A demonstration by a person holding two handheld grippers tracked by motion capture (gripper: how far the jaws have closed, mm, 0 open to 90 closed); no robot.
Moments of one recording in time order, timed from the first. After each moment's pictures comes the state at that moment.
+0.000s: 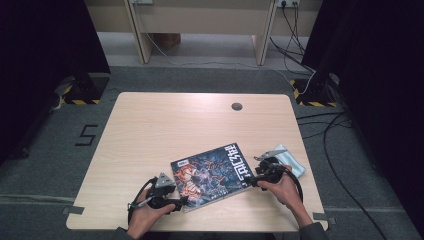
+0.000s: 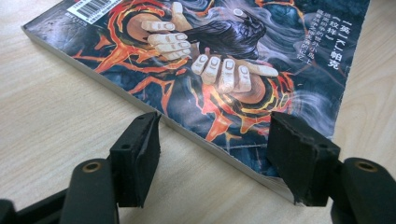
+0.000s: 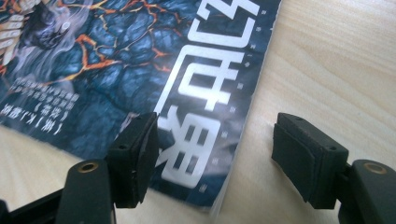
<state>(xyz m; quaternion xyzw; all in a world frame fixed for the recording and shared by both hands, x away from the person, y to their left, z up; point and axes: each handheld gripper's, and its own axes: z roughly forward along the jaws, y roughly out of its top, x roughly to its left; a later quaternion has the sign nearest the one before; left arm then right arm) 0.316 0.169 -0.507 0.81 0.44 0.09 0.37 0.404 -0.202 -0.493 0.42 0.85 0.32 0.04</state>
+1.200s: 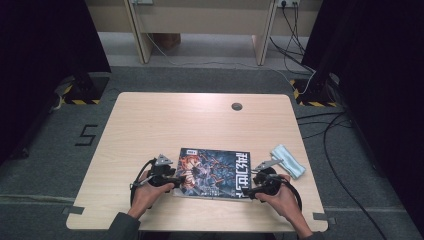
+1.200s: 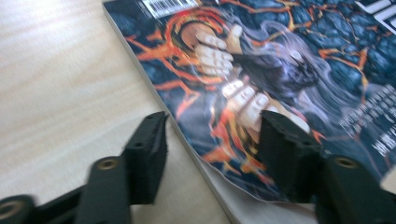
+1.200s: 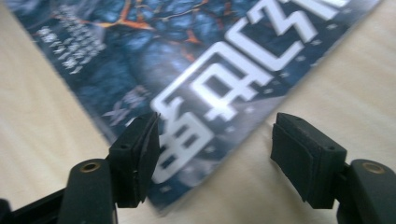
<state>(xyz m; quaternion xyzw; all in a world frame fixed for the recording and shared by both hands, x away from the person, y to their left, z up) 0.373 0.179 -0.507 0.80 0.46 0.09 0.37 0.369 -0.191 -0.490 0.40 0.86 0.30 0.04</state>
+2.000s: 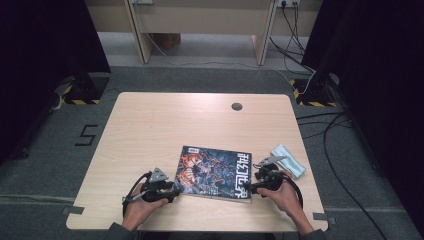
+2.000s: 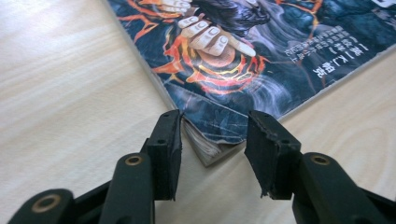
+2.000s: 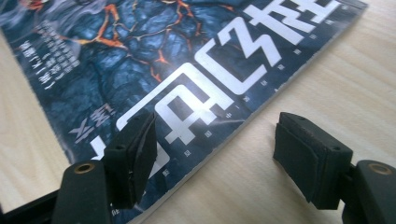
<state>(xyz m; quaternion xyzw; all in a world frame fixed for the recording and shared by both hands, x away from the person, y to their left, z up) 0.334 0.191 -0.508 0.82 0.43 0.10 0.37 0.382 -0.199 -0.495 0.41 0.85 0.32 0.04</state>
